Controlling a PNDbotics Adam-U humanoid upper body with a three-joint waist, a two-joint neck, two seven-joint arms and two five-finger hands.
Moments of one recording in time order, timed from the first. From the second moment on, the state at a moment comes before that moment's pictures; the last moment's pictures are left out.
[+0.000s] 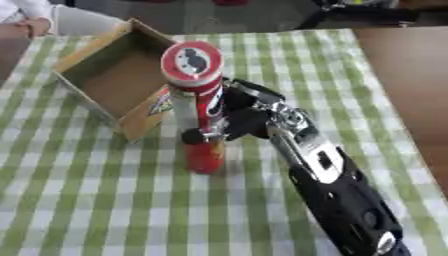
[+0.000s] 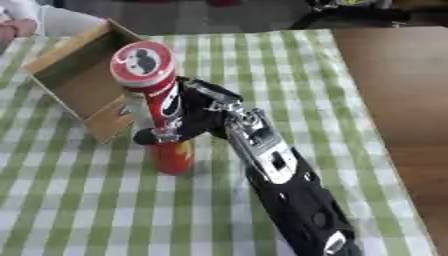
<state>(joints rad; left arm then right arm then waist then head) -0.18 0.37 0.10 -1.84 0.27 0.08 0.47 -0.61 -0.11 0.22 -1.56 -0.13 0.34 0.40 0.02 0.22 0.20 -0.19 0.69</state>
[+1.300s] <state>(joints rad) -0.18 0.37 0.10 -1.85 0.27 0.08 0.47 -0.63 -0.09 0.23 -1.54 -0.10 0.35 0.27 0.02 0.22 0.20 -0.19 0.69</state>
